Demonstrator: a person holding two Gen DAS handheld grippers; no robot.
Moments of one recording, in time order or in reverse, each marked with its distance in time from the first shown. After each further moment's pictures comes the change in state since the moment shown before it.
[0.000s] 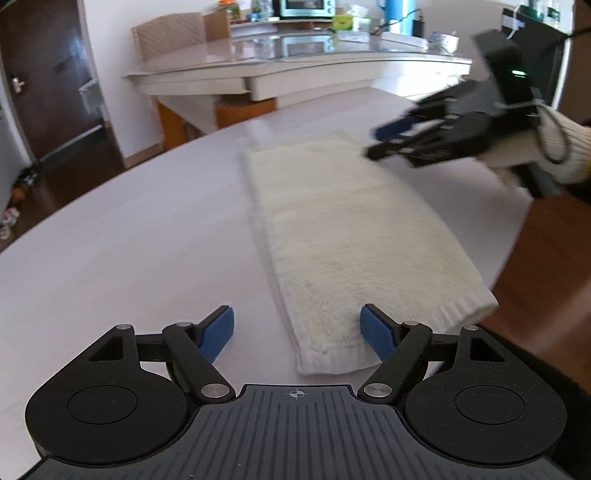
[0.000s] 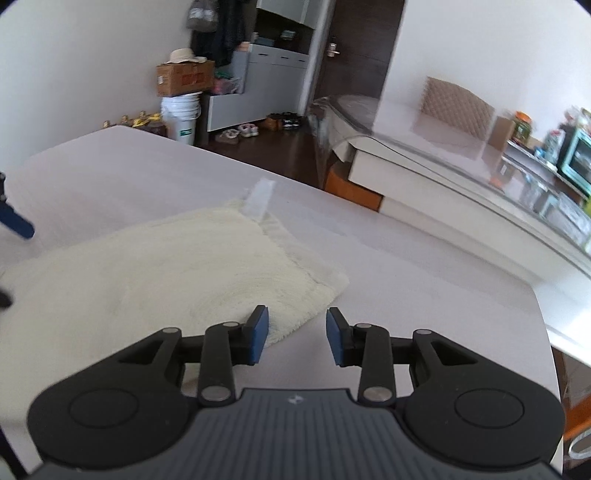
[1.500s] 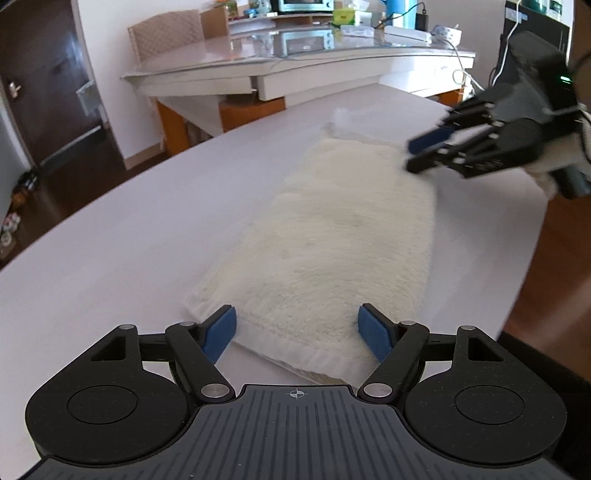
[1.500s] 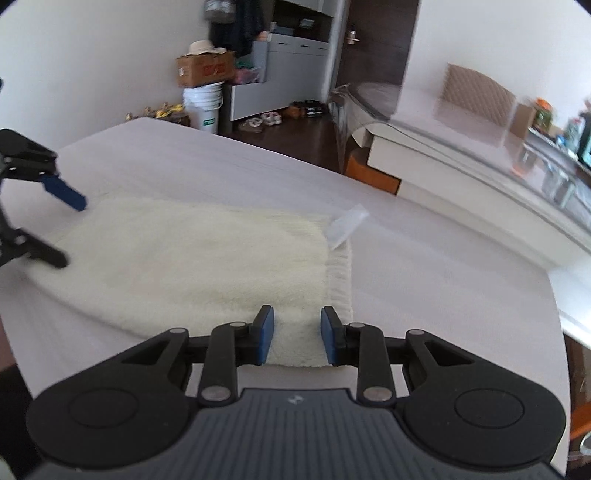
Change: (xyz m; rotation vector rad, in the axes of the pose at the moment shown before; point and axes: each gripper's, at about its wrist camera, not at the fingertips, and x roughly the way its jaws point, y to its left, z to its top) left arm 0.002 0.015 0.008 0.007 0.016 0.029; right arm -0.005 -0.013 -0.004 -0.003 0.050 0.101
